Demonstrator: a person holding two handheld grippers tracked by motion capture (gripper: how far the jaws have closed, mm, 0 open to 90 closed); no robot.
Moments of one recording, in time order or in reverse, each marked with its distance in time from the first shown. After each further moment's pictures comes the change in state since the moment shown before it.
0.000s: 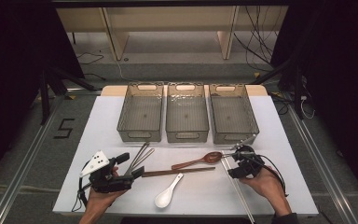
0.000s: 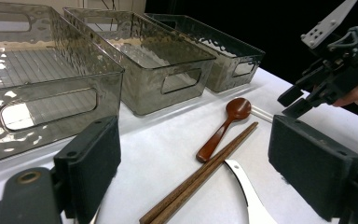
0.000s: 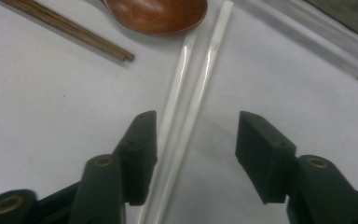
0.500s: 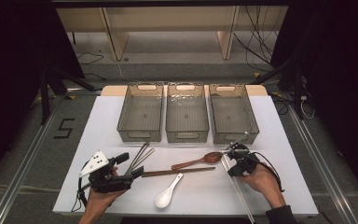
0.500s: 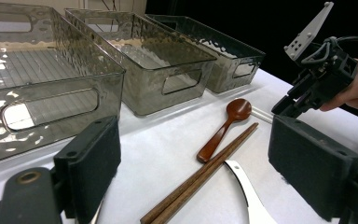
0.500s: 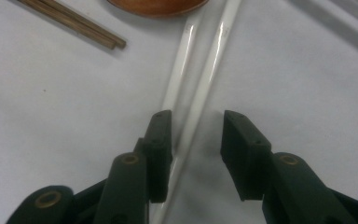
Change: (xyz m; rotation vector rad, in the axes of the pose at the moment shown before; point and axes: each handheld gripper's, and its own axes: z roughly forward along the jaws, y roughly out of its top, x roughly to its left) left arm 0.001 0.000 -0.001 -0.002 0.000 0.001; right arm -0.001 0.012 0.017 0.123 0.009 -0.005
